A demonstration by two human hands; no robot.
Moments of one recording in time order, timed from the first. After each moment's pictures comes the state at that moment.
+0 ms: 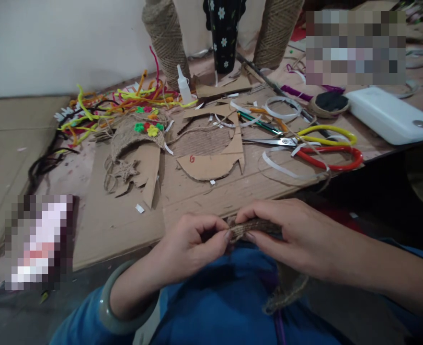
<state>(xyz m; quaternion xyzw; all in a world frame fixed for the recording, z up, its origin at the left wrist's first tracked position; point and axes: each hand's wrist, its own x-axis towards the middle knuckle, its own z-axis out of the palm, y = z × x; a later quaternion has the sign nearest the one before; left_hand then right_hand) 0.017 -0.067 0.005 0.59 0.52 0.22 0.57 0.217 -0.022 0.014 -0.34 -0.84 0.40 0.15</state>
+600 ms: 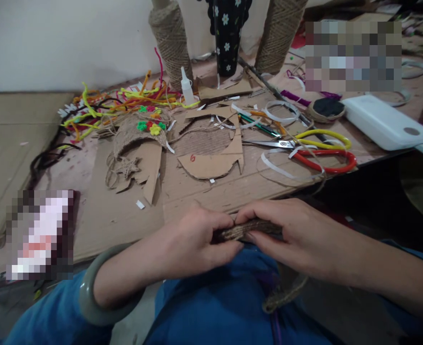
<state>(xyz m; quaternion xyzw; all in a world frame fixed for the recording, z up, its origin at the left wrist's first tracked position) 0.023 -0.054 0.025 0.74 0.45 0.11 0.49 0.218 -0.024 0.018 -0.32 -0.86 0.37 0.15</state>
